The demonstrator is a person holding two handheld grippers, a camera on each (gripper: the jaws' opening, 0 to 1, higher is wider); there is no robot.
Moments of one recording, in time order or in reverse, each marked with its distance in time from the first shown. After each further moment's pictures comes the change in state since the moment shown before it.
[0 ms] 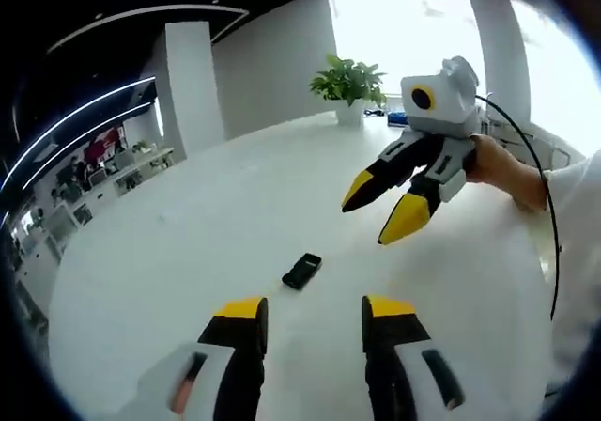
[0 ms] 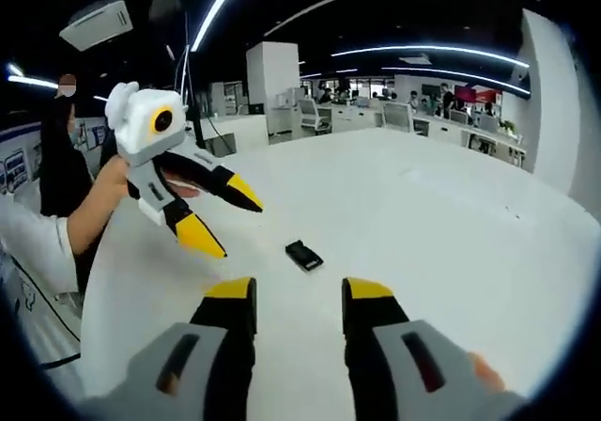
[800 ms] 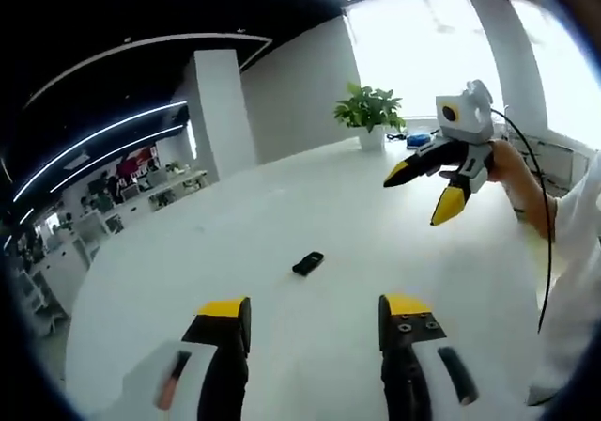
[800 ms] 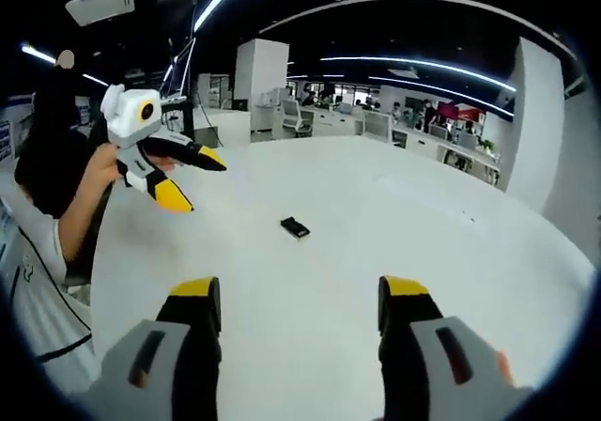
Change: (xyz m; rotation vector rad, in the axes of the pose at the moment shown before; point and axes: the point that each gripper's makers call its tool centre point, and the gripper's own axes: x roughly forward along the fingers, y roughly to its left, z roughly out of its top) left arm -0.053 -0.009 -0.010 -0.023 -0.129 0.157; right arm -0.072 0.015 -0.017 -0.089 -0.002 -0.152
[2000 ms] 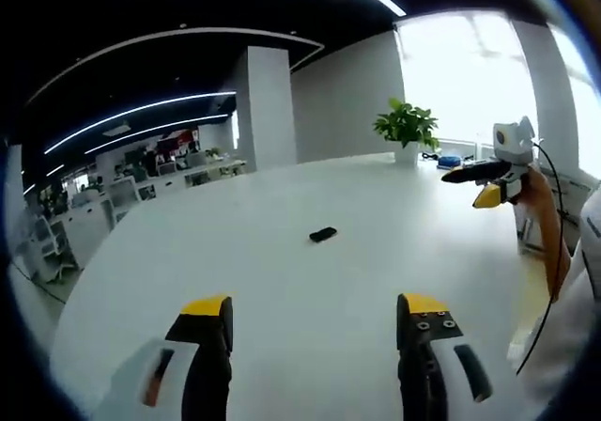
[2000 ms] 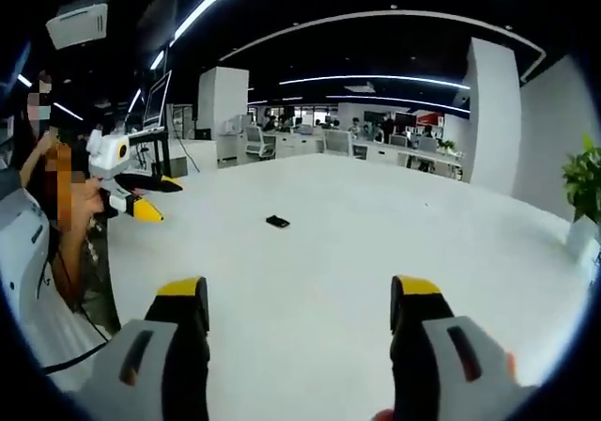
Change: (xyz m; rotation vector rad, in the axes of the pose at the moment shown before) left arm -0.057 -0.011 -0.039 -0.172 -0.044 0.136; right arm -0.079 0.002 -0.023 0.104 -0.115 -0.161
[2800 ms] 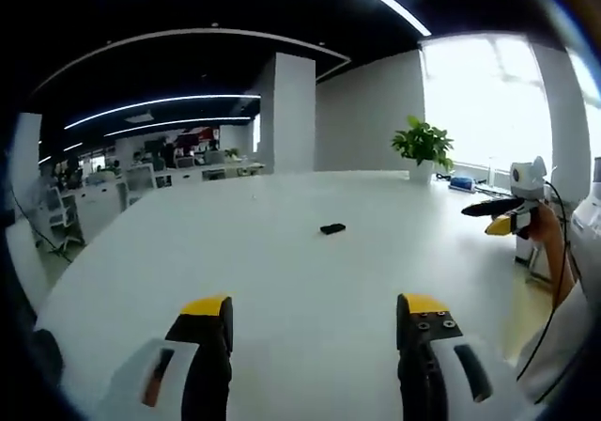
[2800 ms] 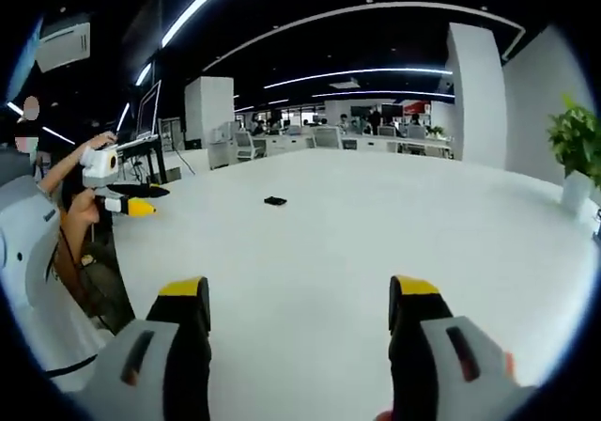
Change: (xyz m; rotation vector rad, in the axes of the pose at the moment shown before) left arm -0.023 0.005 -0.023 -0.121 -0.056 0.060; right arm -0.025 0.004 -0.043 0.108 0.004 -0.036
